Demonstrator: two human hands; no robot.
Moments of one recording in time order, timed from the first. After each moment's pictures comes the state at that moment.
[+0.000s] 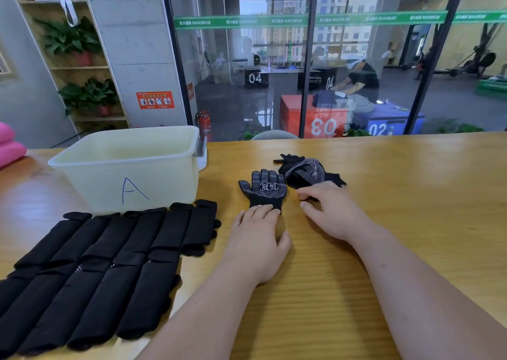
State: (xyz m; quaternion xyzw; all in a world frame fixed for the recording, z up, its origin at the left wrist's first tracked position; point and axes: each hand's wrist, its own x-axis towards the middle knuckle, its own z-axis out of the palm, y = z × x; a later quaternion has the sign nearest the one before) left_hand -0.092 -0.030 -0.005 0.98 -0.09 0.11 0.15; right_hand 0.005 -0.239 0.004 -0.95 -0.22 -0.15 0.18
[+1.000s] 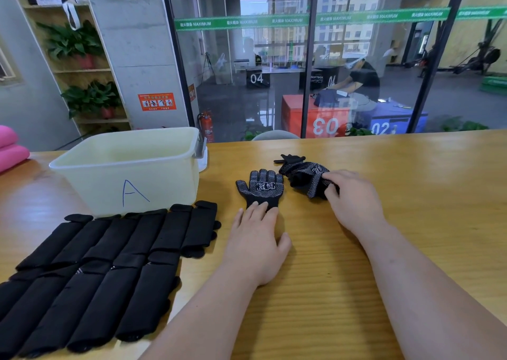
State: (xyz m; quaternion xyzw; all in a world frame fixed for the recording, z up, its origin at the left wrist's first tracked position) left_hand -0.091 -0.031 -0.006 0.98 -0.08 0.11 0.14; right_hand 0.013 -0.258 0.009 -0.94 -0.07 -0.28 0.20
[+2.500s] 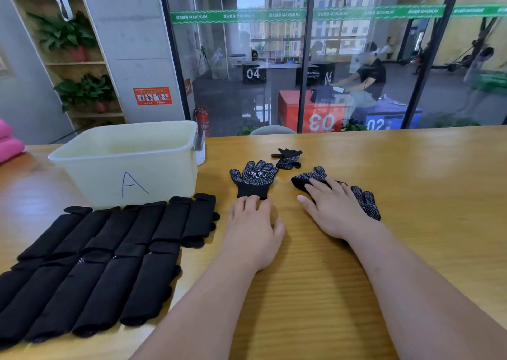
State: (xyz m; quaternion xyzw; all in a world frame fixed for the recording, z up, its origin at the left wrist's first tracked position) left_hand -0.085 -0.030 -0.013 0.98 -0.04 0.12 0.14; right_hand -0.015 -0.238 0.008 -0.99 -0.12 -0.05 0.04
